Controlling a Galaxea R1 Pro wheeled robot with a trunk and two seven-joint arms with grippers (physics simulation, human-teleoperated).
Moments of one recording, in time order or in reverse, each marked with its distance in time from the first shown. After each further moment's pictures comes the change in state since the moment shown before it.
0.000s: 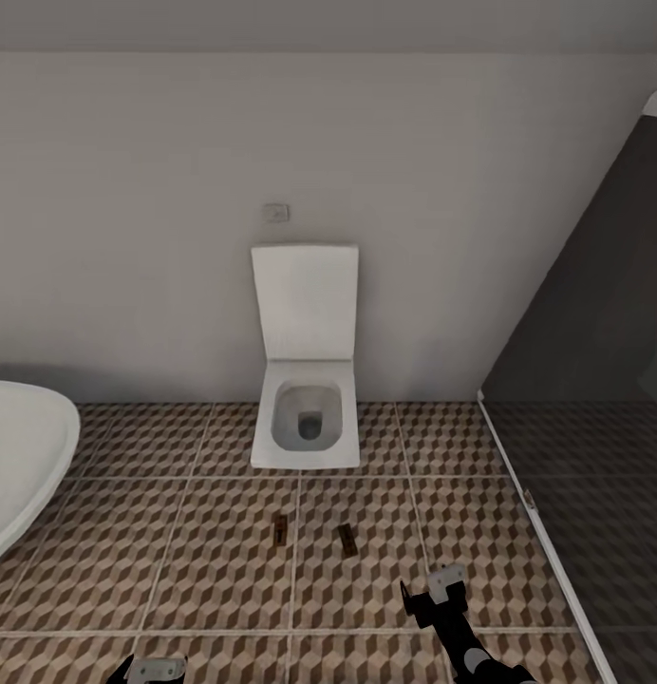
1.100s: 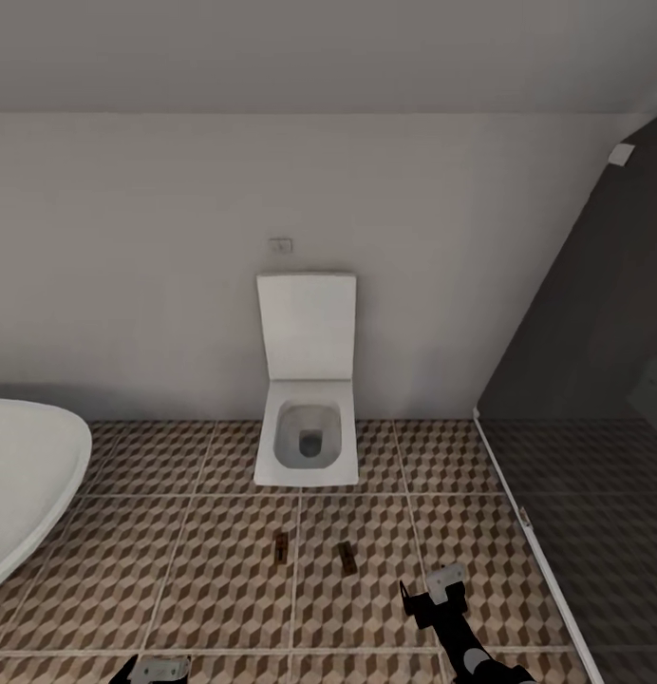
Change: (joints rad) left arm 0.000 -0.009 0.000 0.001 -0.001 0.000 0.000; right arm 0.000 0.002 0.001 0.001 0.000 0.003 0.001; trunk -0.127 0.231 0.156
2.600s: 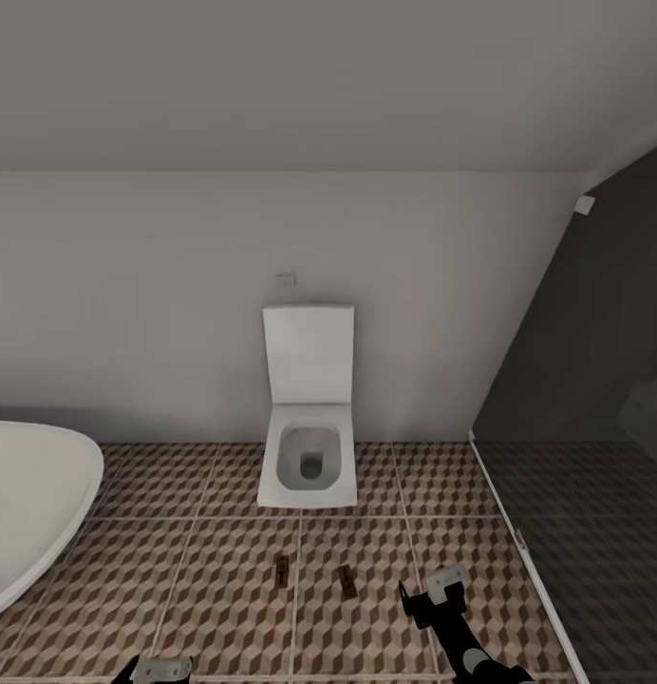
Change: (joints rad) left arm 0.001 -0.005 0.000 0.000 0.002 0.003 0.000; right arm 0.000 0.002 0.000 0.000 0.000 0.001 0.001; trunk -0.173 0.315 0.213
